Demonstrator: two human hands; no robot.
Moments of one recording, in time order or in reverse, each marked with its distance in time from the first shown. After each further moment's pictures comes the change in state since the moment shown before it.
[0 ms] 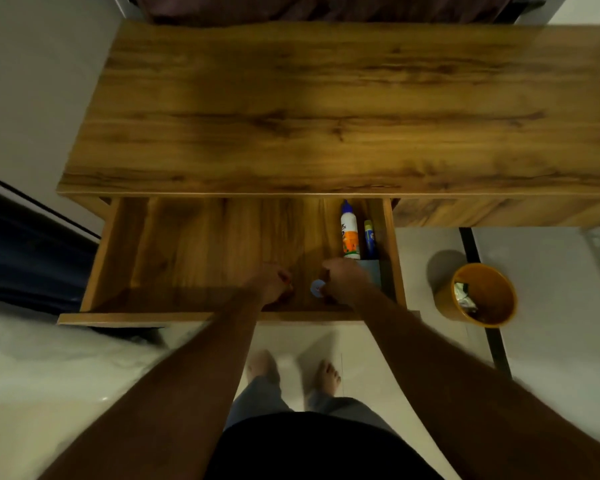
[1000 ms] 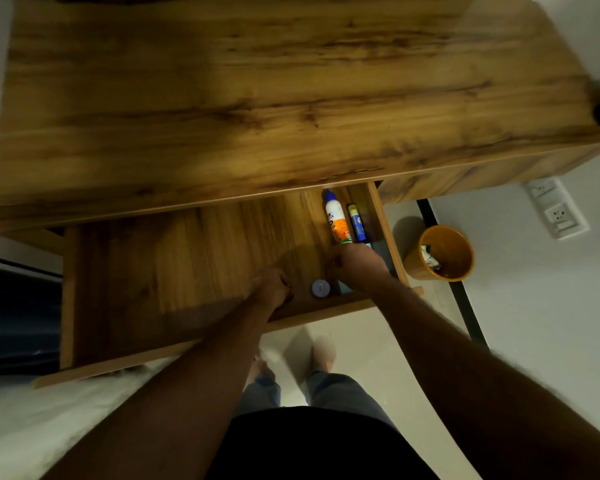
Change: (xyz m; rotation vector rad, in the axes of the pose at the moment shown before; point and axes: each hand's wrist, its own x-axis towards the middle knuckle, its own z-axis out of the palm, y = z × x) left_hand 0.020 -0.010 -0.006 0.325 -0.069 0.155; right_hand -0.006 -0.009 -0.014 -0.031 0.087 0.218
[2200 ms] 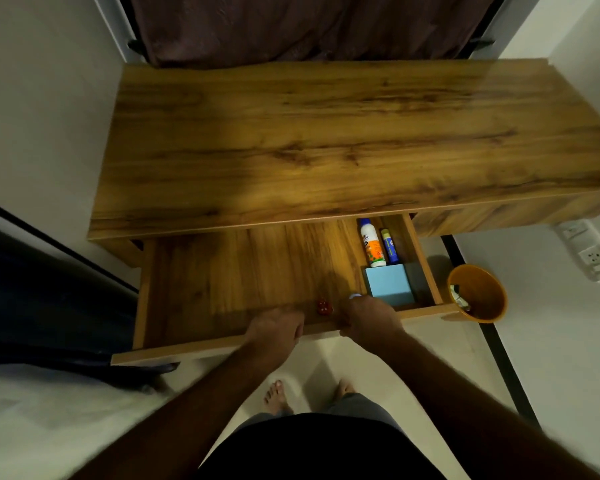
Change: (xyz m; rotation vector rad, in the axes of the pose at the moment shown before) left_hand -0.103 -0.044 -0.056 0.491 0.060 0.331; right_hand -0.064 -0.070 0.029 -0.252 0.024 -0.132
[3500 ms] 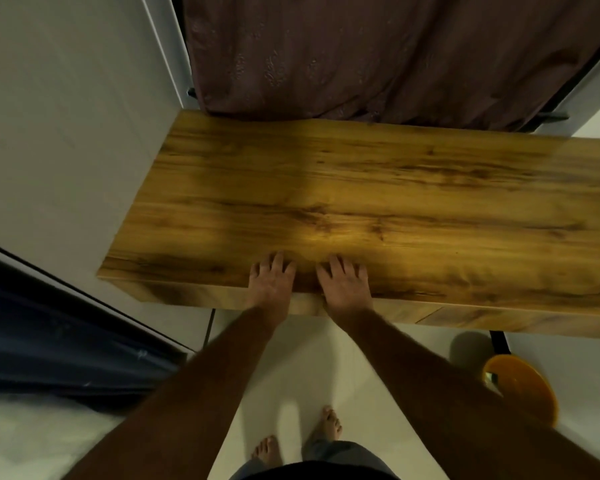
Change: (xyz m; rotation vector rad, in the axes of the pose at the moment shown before) left_hand 0.174 -0.031 -0.089 0.257 0.301 -0.341; right_hand 0.181 0.003 -0.089 -0.239 0.329 -0.221
